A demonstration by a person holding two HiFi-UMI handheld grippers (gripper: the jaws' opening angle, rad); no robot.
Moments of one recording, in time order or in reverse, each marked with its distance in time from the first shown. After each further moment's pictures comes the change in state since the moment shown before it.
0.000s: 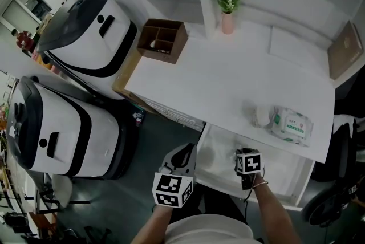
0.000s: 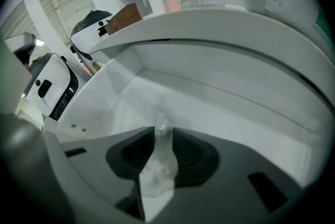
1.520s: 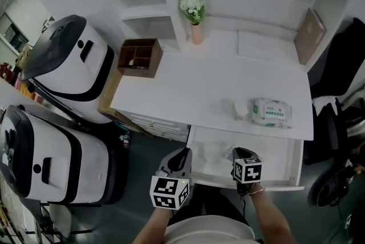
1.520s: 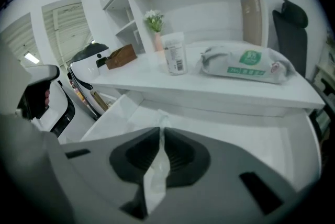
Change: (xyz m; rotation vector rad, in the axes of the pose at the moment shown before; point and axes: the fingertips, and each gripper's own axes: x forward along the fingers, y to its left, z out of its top) left arm -0.014 -0.029 0.000 0.071 -0.035 -0.161; right arm -0.092 0.008 0.008 0.131 -0.319 -0.079
